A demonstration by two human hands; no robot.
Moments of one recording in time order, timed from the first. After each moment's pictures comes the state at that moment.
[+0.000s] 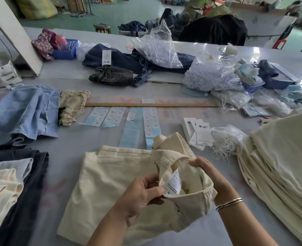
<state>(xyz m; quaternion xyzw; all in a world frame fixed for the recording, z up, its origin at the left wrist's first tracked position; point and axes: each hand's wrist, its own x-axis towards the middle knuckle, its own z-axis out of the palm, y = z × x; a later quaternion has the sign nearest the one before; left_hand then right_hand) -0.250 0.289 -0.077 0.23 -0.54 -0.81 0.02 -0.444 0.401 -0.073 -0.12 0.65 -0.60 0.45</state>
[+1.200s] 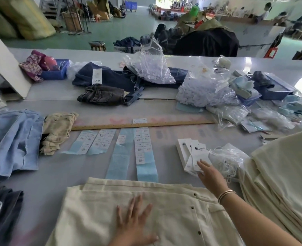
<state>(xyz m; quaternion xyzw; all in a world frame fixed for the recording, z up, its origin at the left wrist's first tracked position) -0.329 0.247 -0.265 0.24 -0.96 -0.15 -0.07 -0.610 0.387 -0.166 -0.35 0.92 -0.12 0.10</state>
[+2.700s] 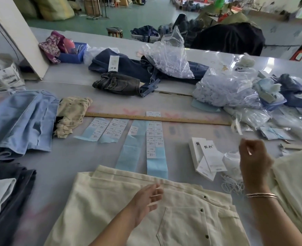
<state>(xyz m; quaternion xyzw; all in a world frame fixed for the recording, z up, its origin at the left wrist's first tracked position) -0.365 0.227 -0.192 0.39 -0.39 -0.83 0.02 -0.619 0.370 -0.084 -0.21 0.84 -0.41 -0.27</state>
